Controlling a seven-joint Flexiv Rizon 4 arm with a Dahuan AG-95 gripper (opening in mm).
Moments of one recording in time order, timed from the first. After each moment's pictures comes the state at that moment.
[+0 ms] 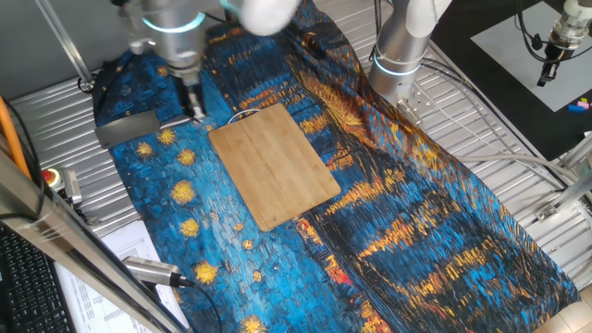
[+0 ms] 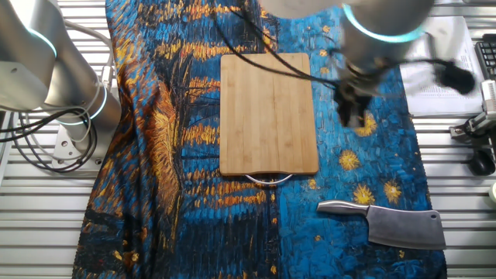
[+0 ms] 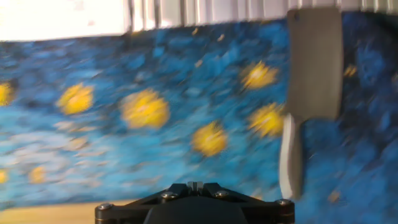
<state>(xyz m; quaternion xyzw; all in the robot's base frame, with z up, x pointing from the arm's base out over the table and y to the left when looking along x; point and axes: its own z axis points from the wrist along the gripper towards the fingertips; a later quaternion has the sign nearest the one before) 0.573 -0.077 0.162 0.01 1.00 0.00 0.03</state>
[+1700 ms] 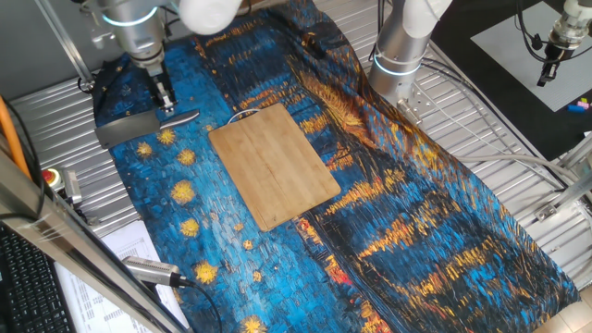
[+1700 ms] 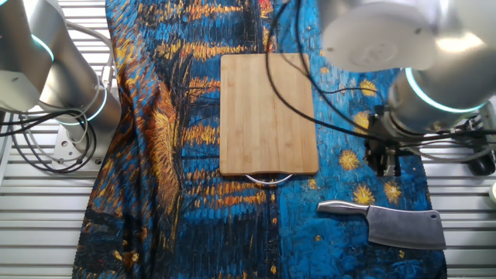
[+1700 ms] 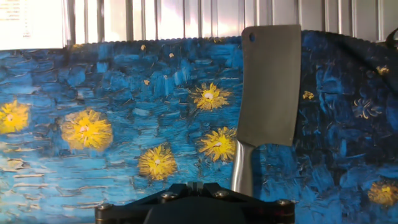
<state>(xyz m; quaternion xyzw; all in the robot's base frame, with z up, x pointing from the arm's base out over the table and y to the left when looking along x) 0.601 -0.128 0.141 0.00 1.00 0.00 -0.01</state>
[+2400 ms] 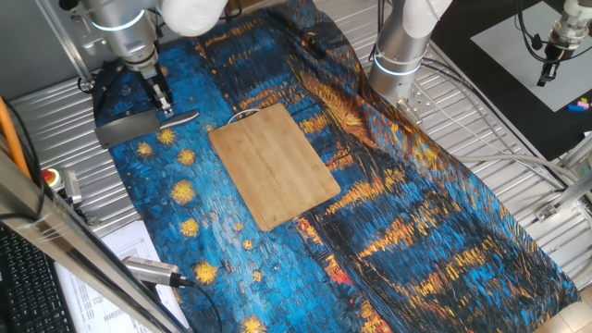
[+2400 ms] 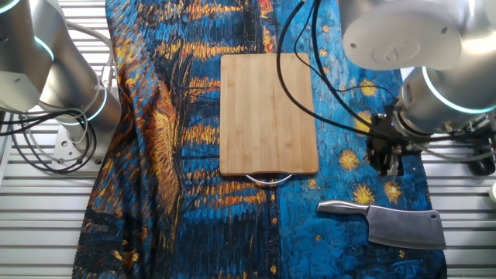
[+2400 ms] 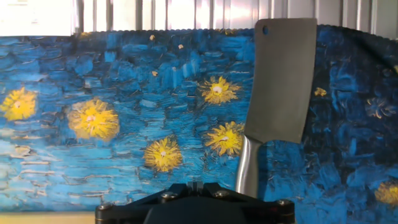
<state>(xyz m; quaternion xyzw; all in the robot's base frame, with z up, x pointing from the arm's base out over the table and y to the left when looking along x) 0.602 -0.127 0.141 0.00 1.00 -0.01 -0.02</state>
